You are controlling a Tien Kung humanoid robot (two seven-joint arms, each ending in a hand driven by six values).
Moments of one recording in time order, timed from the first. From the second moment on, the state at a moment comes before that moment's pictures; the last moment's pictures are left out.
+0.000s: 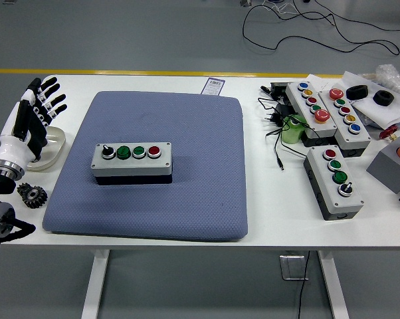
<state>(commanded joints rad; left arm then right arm) -0.26 0.27 -1.44 -1.33 0.93 0.07 -0.03 0.09 0.00 1.59 0.18 -1.52 -0.12 -0.23</state>
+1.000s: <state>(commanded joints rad) -0.29 0.27 -1.44 -1.34 0.95 0.06 -0.02 0.09 0.00 1.61 0.18 -1.53 -0.13 -0.23</state>
